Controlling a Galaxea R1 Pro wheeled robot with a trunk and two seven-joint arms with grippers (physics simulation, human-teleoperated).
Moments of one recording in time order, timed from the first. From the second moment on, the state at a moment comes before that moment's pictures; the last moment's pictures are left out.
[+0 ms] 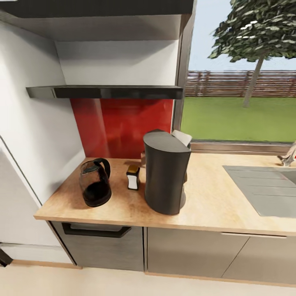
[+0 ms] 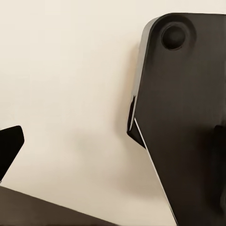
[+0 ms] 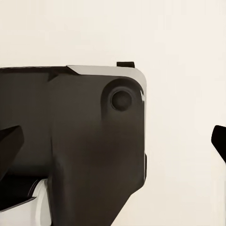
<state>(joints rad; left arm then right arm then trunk) 0.12 0.01 0.07 0.00 0.05 -0.44 0.15 -0.13 0.00 -0.27 -0.04 0.24 -0.13 0.04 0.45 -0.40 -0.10</state>
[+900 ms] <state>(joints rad) 0.12 0.01 0.07 0.00 0.05 -0.45 0.16 -0.13 0.00 -0.27 -0.04 0.24 -0.13 0.04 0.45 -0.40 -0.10</state>
